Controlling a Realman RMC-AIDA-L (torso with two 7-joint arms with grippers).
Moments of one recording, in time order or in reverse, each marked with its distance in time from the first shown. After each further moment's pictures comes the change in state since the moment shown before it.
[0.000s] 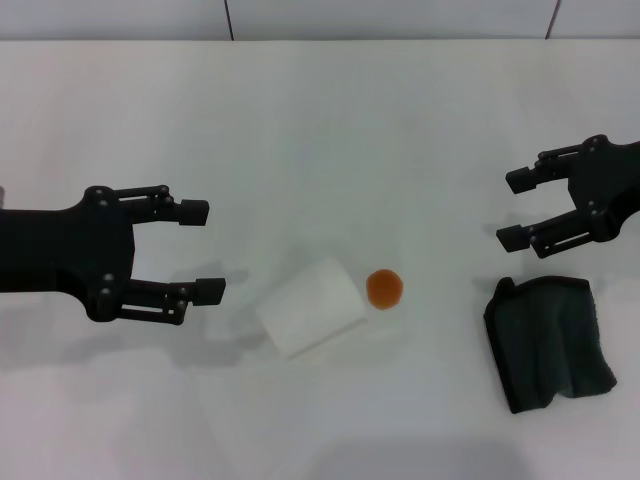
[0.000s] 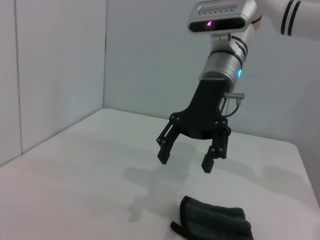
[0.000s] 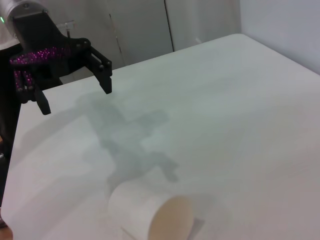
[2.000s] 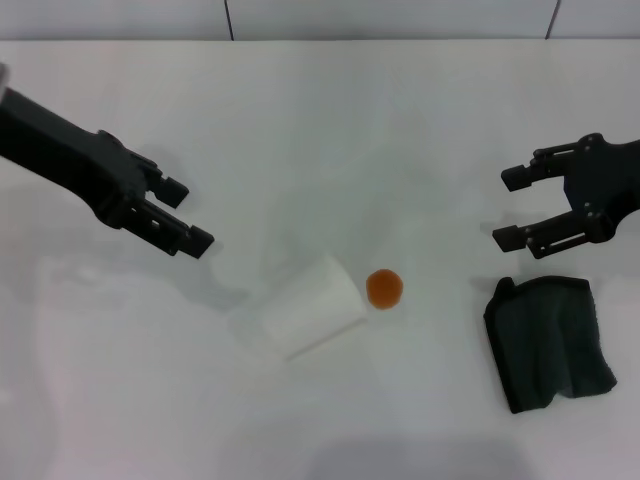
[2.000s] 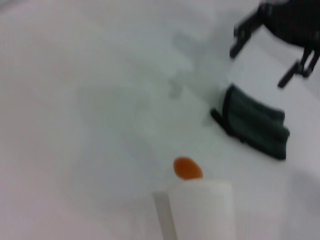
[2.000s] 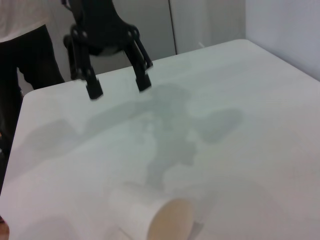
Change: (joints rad) left arm -0.416 0.094 0.056 0.011 0.465 0.070 -0.594; right arm -0.005 0.010 0.001 -0.006 0.001 0.008 -0.045
